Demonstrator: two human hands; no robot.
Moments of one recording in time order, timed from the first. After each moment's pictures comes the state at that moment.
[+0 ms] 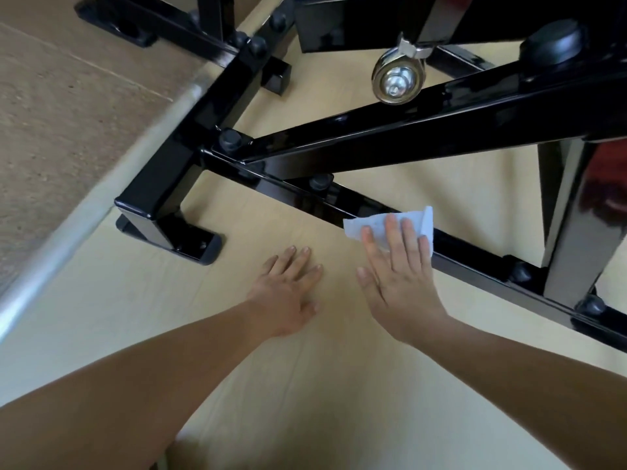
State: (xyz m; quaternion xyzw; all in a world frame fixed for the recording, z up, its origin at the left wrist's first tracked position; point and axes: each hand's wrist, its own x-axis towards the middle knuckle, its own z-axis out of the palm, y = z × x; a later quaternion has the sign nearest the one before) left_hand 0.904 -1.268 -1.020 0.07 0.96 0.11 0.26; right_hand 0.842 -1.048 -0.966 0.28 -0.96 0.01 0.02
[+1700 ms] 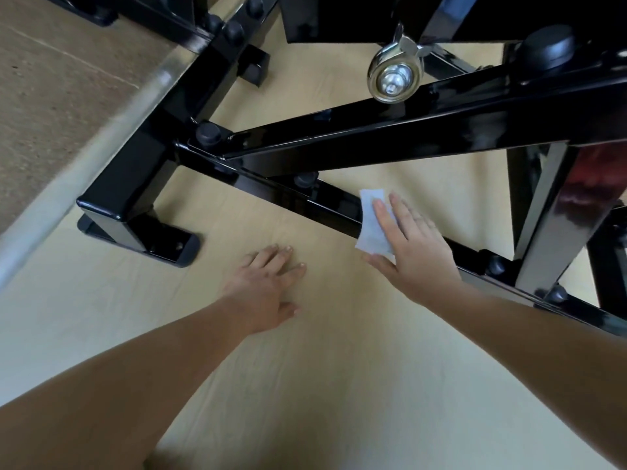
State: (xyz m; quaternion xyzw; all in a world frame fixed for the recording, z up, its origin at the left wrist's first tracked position) left_hand 0.898 -1.283 -1.025 0.11 0.97 0.10 0.21; right_hand 0.784 -1.017 -0.943 0.31 -0.94 -0.11 0.01
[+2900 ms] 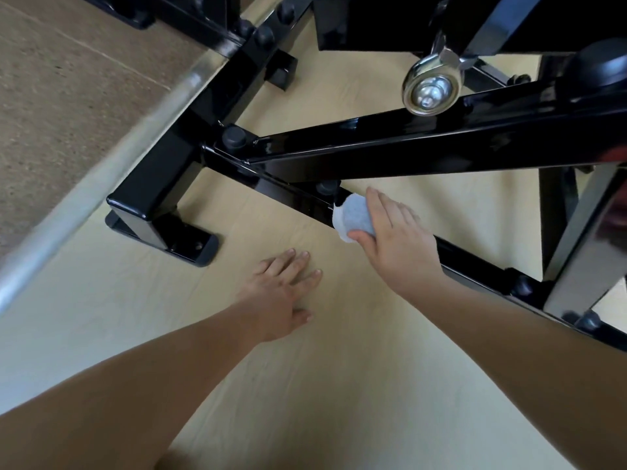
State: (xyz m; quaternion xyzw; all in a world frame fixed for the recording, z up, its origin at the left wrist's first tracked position) left_hand 0.903 -1.283 -1.036 0.11 0.97 0.09 0.22; right_hand 0.773 -1.089 -0.952 0.30 -0.95 -0.02 0.06
